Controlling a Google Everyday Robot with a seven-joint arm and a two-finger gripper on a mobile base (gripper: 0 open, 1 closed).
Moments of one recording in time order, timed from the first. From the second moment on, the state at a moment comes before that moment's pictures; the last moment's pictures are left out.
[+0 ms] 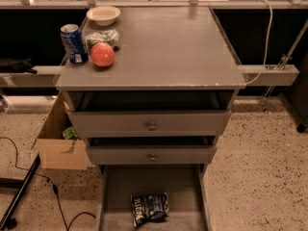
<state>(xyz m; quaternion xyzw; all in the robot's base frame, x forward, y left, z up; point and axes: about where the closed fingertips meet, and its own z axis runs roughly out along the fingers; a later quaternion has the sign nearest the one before) 0.373 -0.282 1.197 -0.05 0.92 -0.06 0.39</state>
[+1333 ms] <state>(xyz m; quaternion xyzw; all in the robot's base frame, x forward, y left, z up) 0.461 -0.225 1.141 -0.12 0.94 -0.07 0.31</state>
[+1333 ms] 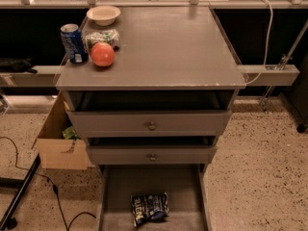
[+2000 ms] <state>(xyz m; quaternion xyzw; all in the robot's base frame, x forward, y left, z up) 0.565 -0.135 1.110 -0.19 0.93 -0.06 0.31</state>
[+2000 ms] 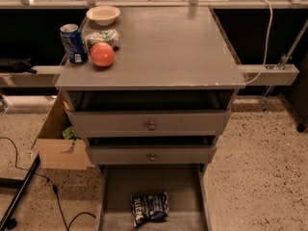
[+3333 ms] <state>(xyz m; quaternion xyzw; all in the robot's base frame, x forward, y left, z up) 0.558 -0.122 0.917 -0.21 0.97 -0.02 0.11</state>
